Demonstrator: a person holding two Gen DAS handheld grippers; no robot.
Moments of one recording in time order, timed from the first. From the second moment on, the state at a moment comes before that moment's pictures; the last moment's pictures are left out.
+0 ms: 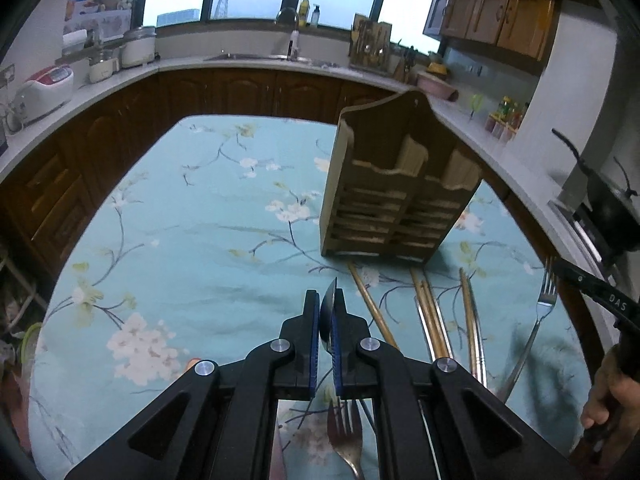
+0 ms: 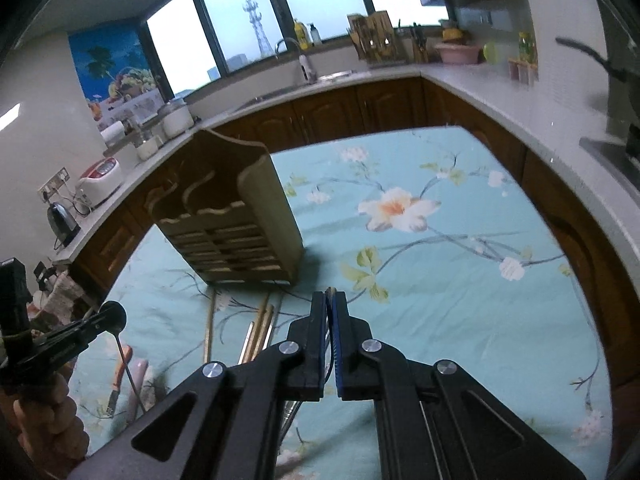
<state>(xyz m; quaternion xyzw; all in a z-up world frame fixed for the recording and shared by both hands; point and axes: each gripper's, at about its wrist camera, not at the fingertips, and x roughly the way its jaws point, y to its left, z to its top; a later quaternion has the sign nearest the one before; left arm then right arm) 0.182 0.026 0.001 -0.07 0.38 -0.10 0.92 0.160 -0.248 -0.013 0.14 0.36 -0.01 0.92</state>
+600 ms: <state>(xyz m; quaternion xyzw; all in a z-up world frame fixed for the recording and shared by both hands) 0.161 0.051 0.069 -0.09 0.28 -0.09 0.95 0.155 -0.228 0.056 0.11 0.27 0.00 0.96</state>
